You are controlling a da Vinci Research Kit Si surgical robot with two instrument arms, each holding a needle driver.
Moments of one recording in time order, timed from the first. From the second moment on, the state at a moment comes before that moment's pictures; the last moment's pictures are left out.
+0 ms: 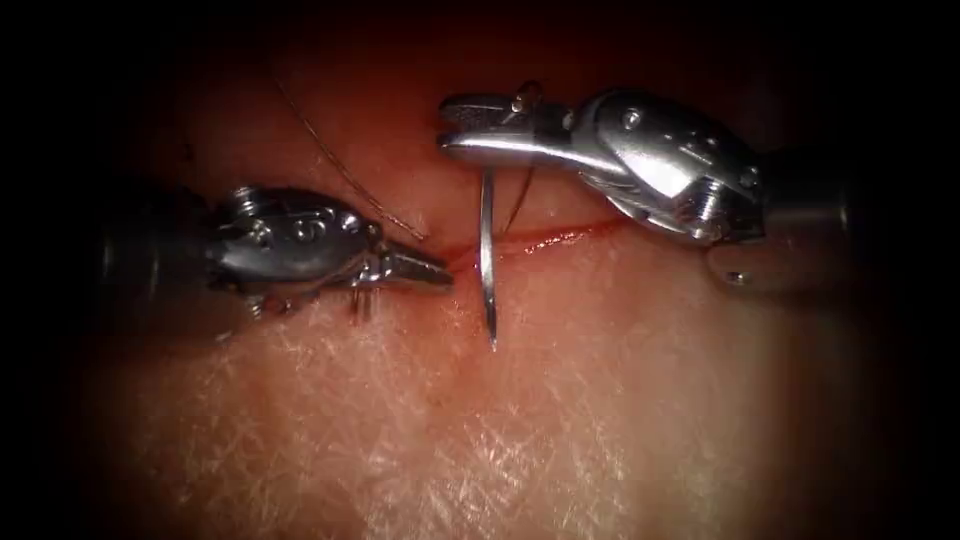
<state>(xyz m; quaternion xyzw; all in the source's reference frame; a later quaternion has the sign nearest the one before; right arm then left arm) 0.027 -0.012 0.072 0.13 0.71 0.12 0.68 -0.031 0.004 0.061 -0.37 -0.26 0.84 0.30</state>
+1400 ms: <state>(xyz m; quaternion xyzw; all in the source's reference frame) 0.031 -0.011 0.077 0.02 0.72 0.02 0.70 -0.029 0.003 0.067 -0.30 -0.29 0.88 0.24</state>
